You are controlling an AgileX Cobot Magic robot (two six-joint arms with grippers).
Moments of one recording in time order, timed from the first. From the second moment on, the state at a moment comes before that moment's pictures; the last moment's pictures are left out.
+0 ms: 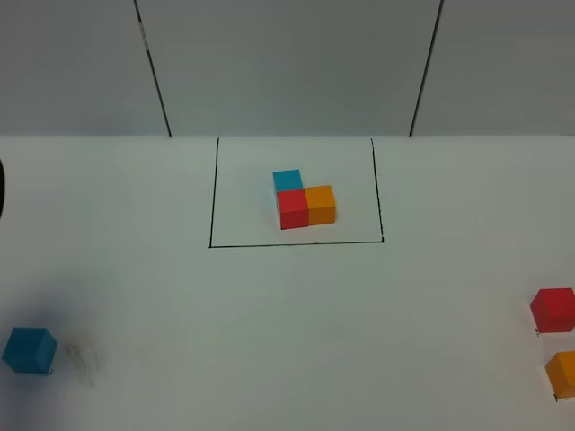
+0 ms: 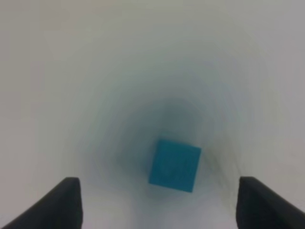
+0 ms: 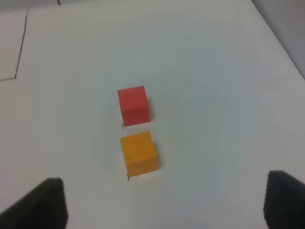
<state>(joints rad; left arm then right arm) 0.08 1.20 -0.79 0.07 0.64 -0.16 -0.07 -0.01 -0.49 -0.06 1.05 0.12</state>
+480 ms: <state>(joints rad) 0.08 1.41 -0.79 -0.01 0.61 -0.10 -0.07 -0.01 -0.49 -0.06 1.05 0.12</state>
